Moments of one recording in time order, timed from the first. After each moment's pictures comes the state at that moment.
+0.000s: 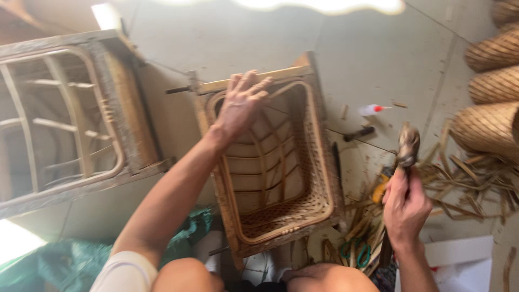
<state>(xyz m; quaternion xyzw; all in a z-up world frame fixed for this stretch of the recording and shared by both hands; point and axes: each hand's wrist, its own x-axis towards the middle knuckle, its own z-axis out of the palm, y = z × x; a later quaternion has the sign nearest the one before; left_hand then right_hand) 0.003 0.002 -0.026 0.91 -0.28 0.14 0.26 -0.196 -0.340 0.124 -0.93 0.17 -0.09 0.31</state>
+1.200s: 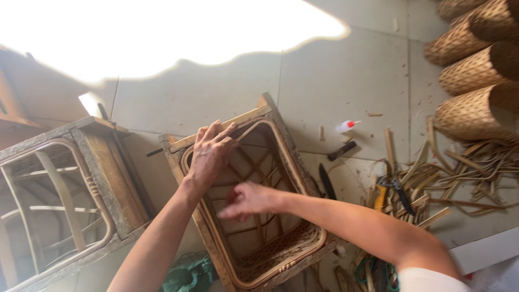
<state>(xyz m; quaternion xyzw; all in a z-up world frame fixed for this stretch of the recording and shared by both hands) 0.006 0.002 0.005 0.92 -0.29 0.10 0.26 -0.066 -0.166 0.061 -0.66 0.01 0.60 0.46</state>
